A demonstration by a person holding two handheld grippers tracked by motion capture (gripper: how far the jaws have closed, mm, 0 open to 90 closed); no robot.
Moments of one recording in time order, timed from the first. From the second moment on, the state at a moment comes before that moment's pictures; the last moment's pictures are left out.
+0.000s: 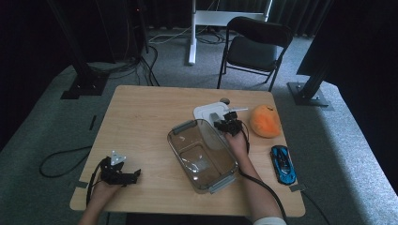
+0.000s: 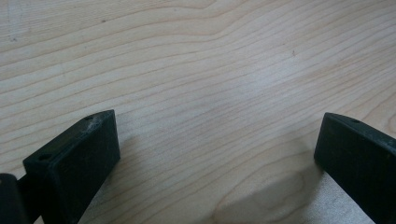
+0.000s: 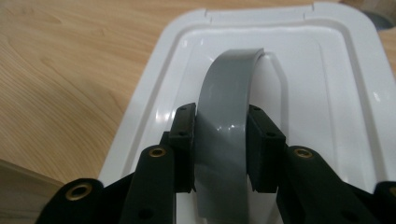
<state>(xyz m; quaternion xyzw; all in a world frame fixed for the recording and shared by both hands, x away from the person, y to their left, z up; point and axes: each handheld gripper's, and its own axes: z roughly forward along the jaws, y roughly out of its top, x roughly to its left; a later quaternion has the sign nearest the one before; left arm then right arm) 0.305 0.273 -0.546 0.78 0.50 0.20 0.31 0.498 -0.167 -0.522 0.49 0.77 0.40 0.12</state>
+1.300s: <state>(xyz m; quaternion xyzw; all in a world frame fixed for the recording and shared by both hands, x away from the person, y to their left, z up) 0.305 0.273 -0.546 0.78 0.50 0.20 0.31 0.464 -0.188 -0.473 0.49 0.75 0.41 0.16</state>
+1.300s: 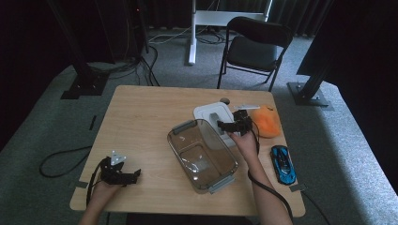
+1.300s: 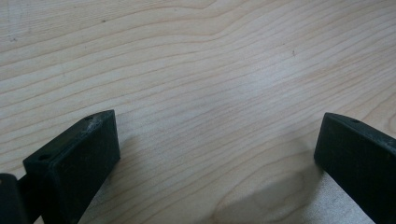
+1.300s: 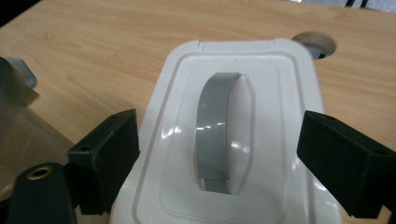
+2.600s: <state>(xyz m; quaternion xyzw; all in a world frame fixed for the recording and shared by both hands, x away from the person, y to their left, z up) 0.304 0.272 -0.547 0.78 0.50 0.21 0.31 0.444 -0.282 -0.449 0.56 0.69 0.40 0.21</state>
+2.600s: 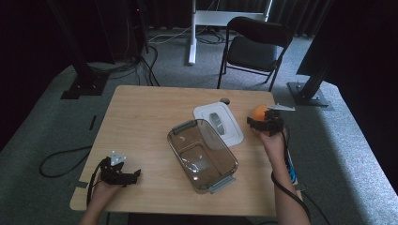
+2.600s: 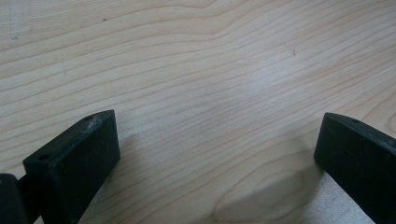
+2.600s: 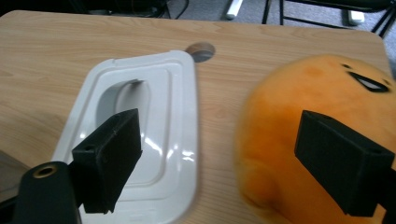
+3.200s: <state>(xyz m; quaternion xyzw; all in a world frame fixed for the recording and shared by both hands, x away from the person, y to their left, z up) 0.304 0.272 -0.547 0.78 0.50 0.21 0.31 0.448 -0.324 -0.457 0.61 0.66 0.39 0.21</state>
